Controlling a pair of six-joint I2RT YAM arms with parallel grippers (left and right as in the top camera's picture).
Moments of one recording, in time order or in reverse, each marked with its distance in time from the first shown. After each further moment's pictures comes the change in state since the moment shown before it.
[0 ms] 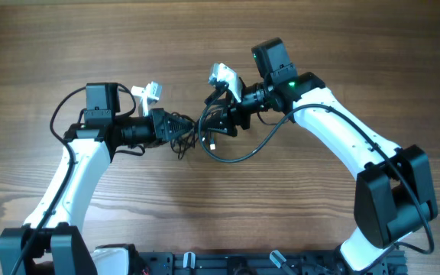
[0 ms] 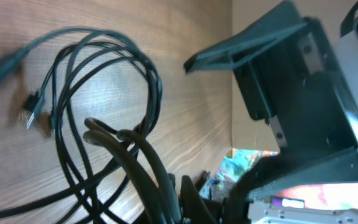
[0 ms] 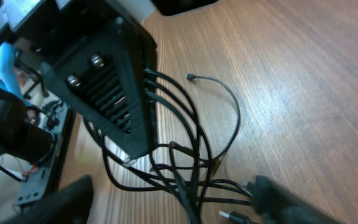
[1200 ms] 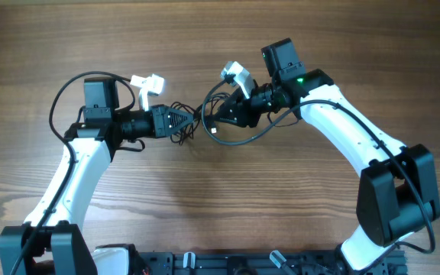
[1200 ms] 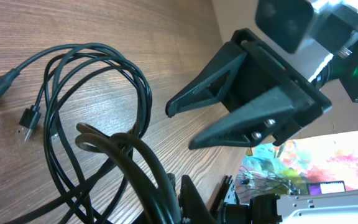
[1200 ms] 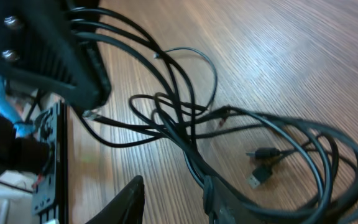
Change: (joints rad) left arm 0.000 0.006 0.001 0.110 0.026 0.140; right arm -0.047 0.000 -0.001 -0.119 0.082 0.108
